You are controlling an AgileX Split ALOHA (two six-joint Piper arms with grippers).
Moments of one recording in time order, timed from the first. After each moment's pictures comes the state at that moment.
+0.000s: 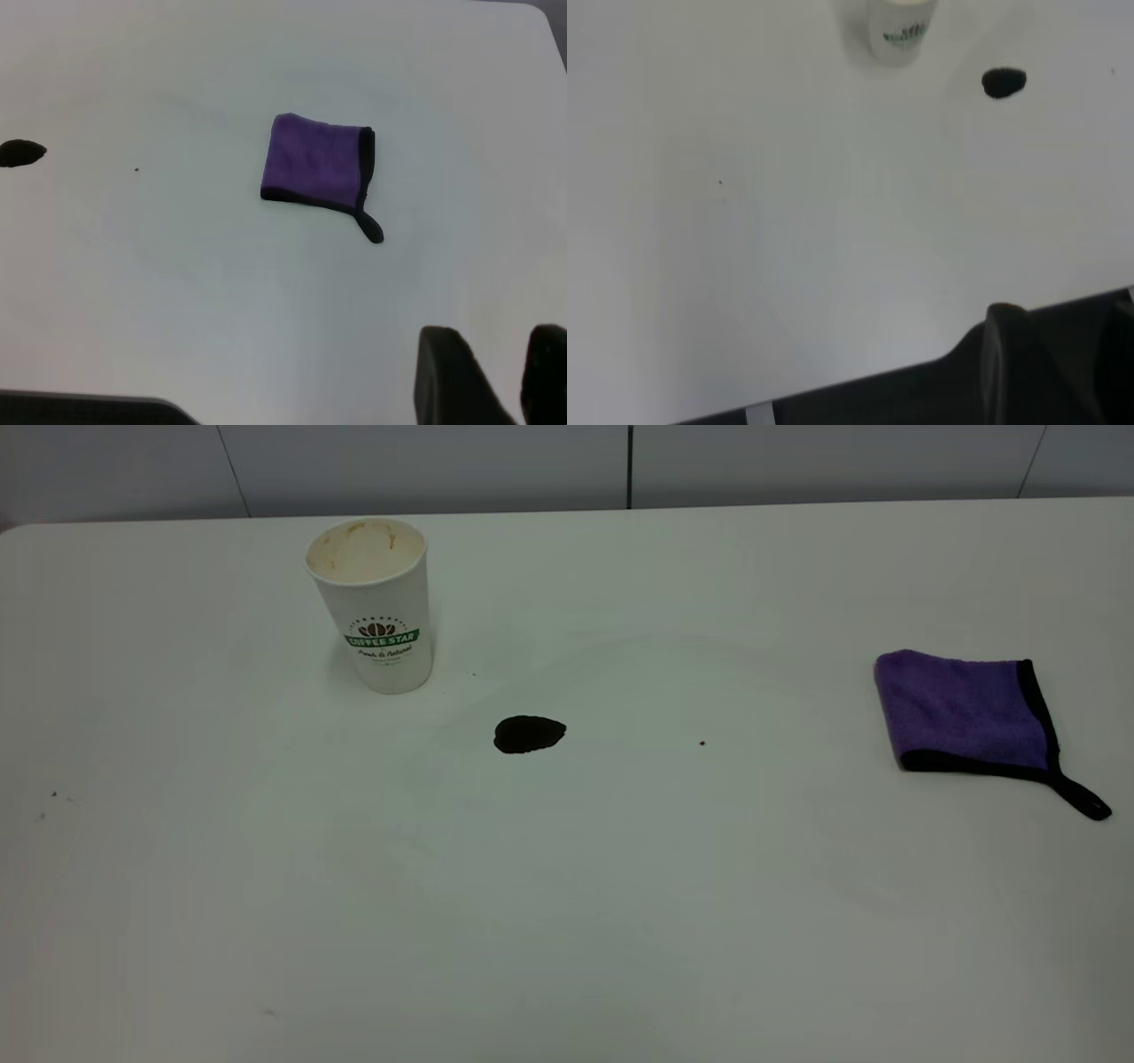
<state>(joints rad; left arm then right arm) 0.04 0.35 -0.80 -0.19 1.17 0.20 0.02 -0.02 -0.48 0.04 1.12 -0.05</state>
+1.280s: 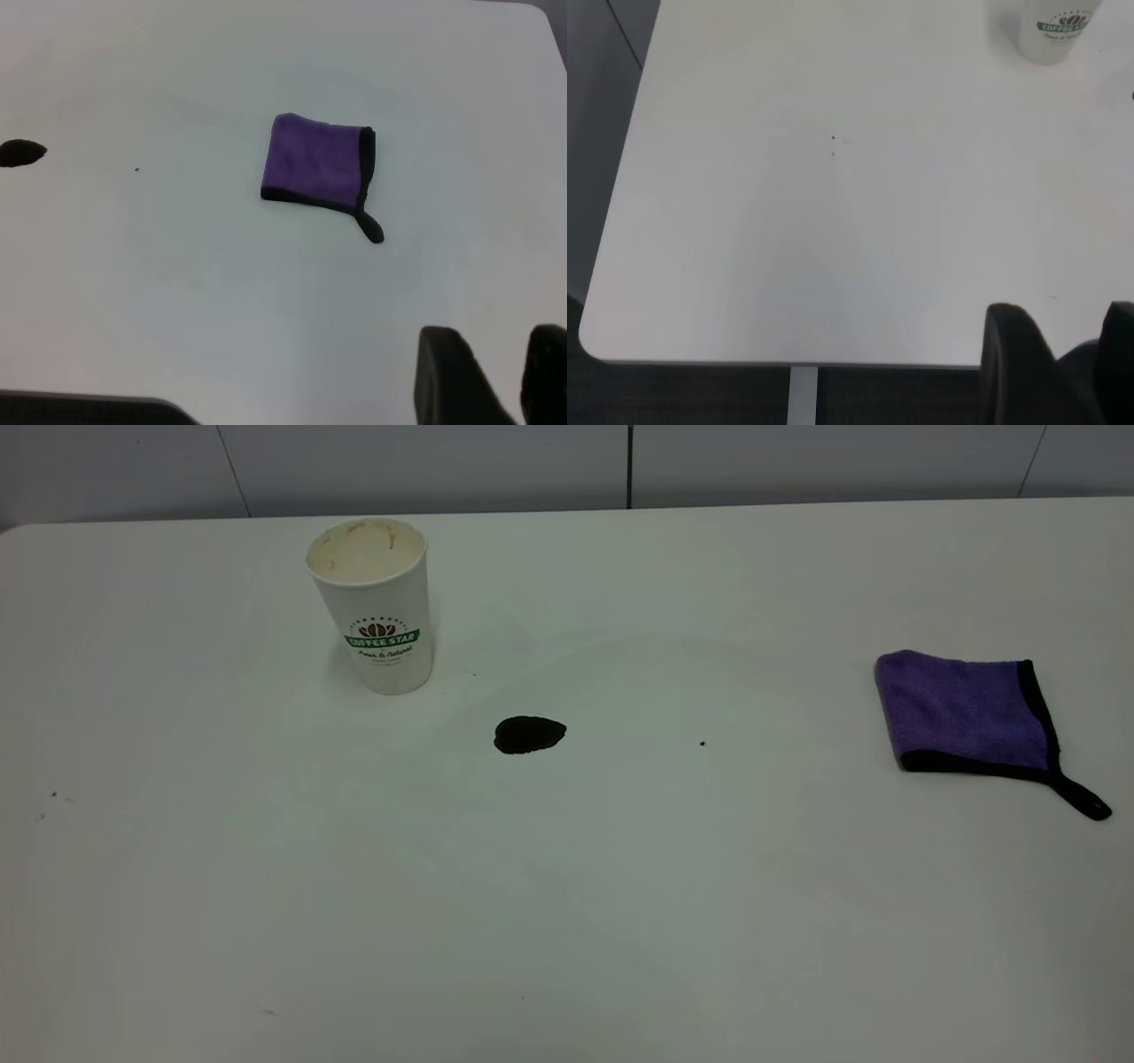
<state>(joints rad) 0.01 -0.02 -0.49 0.04 1.12 -0.02 0.02 -0.02 -0.48 0.04 1.12 -0.05</state>
